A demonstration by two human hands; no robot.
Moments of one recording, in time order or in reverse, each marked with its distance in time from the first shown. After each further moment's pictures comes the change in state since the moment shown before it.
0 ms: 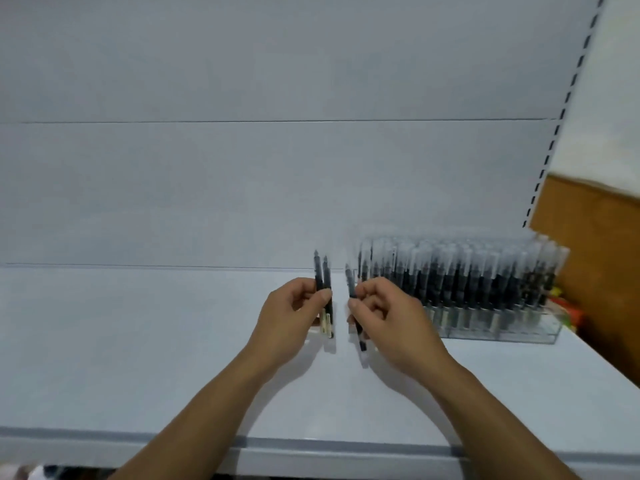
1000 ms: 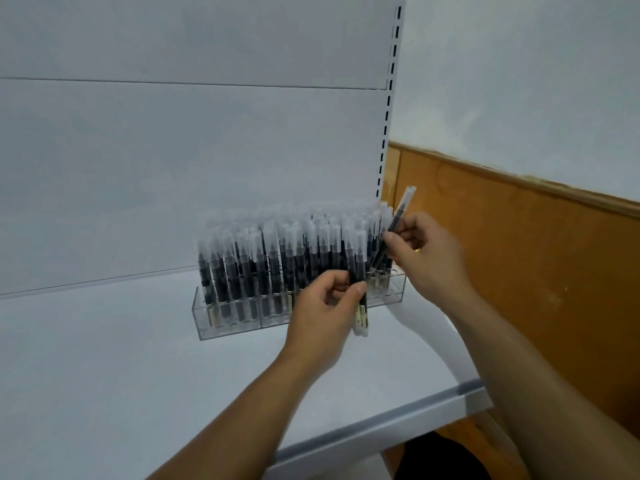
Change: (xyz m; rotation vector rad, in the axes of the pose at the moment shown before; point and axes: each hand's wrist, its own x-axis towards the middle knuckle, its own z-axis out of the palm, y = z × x) left_hand 0.003 0.003 0.227 -0.368 -0.335 0.040; right_hand -0.005 0.093 -0.194 -0.212 0.557 0.060
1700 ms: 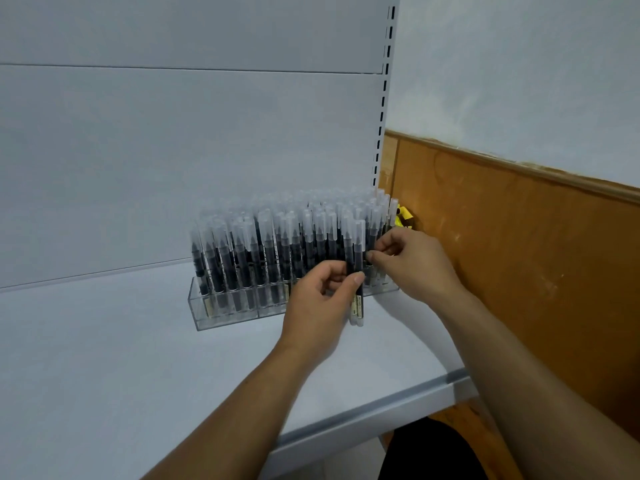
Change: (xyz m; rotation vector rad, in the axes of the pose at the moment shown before) left_hand -0.004 0.004 0.001 0.013 0.017 0.016; right_hand -0.013 -0.004 0.007 -0.246 -0.185 0.112
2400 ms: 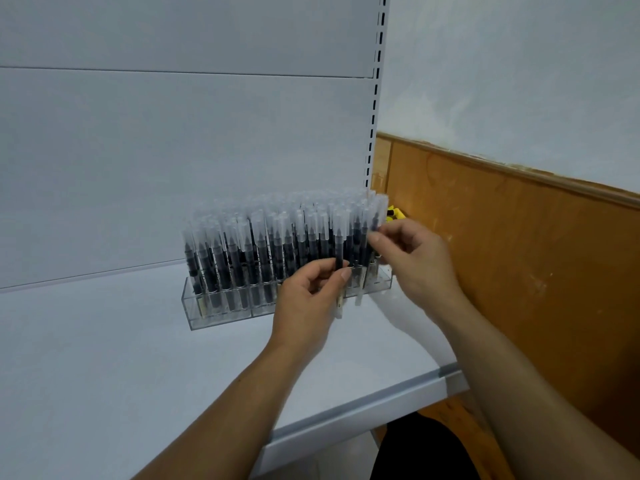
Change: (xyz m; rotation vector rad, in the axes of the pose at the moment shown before) left_hand -0.005 0.011 -0.001 -0.025 0.067 -0.017; right_hand -0.020 -0.003 -0.009 0.439 0.120 -0.111
